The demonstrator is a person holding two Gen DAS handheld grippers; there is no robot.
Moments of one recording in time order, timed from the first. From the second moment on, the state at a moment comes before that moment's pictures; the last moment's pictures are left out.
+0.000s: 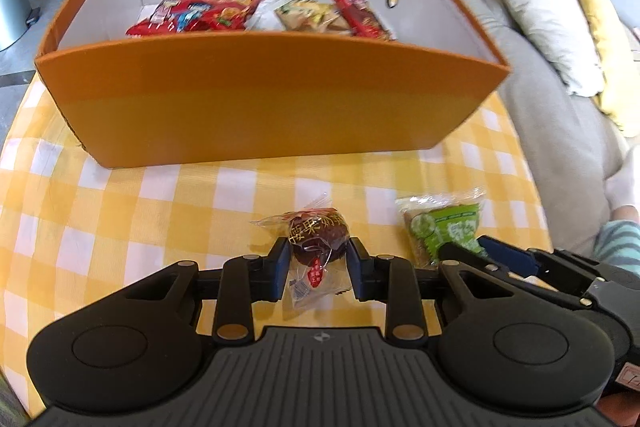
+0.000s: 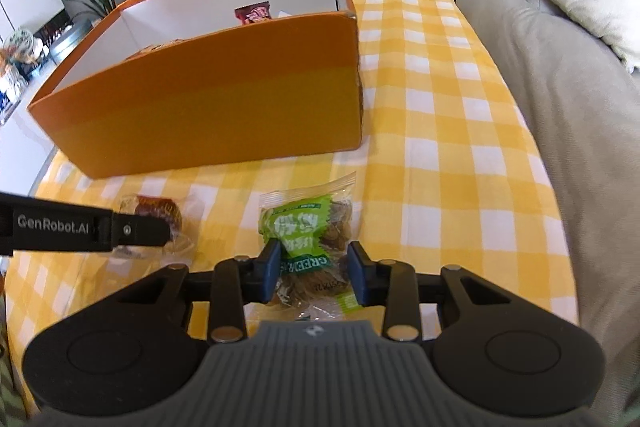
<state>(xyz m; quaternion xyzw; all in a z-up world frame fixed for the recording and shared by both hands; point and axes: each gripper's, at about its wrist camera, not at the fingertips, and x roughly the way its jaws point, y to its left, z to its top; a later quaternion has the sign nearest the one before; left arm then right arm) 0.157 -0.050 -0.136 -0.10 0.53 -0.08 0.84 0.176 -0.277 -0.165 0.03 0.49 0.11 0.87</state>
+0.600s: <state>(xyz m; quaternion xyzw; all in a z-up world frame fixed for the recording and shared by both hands) 0.142 -0.031 -0.033 -0.11 0.42 -0.13 0.89 0.148 -0.272 -0.067 0.03 0.41 0.13 0.90</state>
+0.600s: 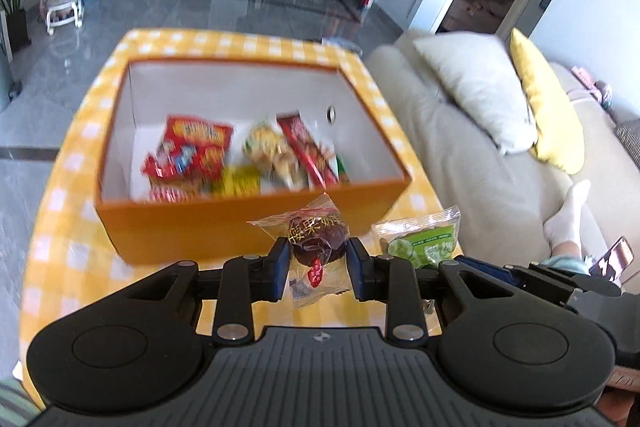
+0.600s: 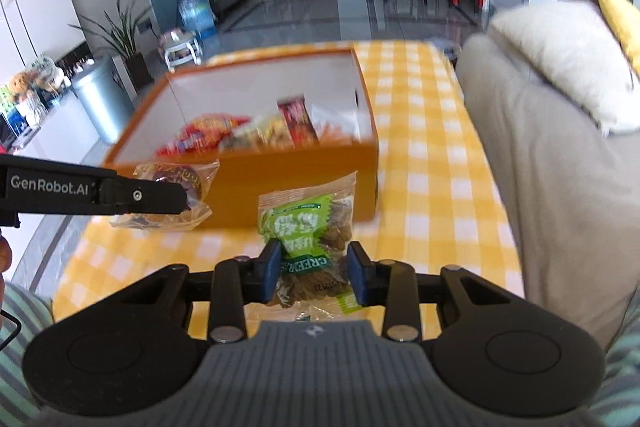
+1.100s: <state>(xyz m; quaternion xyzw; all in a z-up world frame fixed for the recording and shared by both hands) 0.215 0.014 0.006 -0.07 0.39 -0.09 0.91 0.224 -0.225 -0.004 -0.02 0.34 0.18 0.92</state>
